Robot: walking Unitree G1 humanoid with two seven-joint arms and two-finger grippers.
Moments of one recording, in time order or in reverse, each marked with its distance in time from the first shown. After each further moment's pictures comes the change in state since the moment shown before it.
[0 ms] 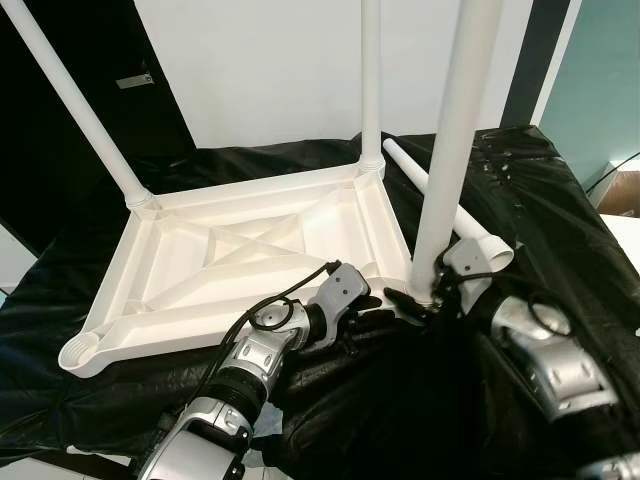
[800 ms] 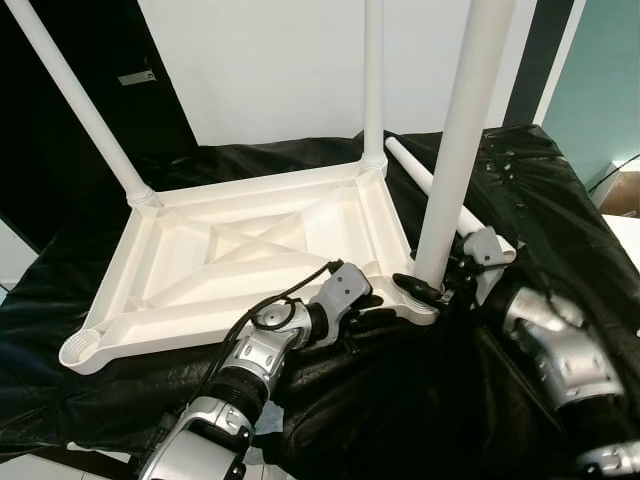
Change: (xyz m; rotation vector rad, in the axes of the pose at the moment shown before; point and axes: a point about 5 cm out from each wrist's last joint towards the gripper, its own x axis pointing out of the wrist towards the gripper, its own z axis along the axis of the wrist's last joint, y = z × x) left arm 0.000 0.001 0.001 0.010 0.000 0.001; right arm -0.005 0.022 -0.015 0.211 -0.130 -0.220
